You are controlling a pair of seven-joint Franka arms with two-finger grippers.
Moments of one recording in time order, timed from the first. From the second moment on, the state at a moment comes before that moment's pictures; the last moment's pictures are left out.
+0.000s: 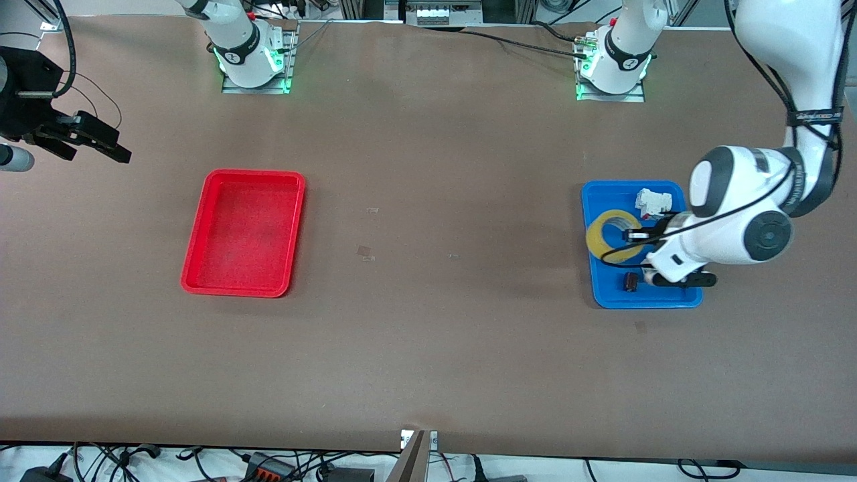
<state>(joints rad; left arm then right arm) -0.03 0.41 -0.11 -1.76 -0.06 1.85 -0.16 -0.01 0.00 0.04 -1.56 -0.01 1.51 0.11</state>
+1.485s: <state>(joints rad) -0.69 0.83 -0.16 -1.36 -0.09 2.16 -1.13 -0.01 0.02 0.04 -1.56 -0.01 1.52 0.10</state>
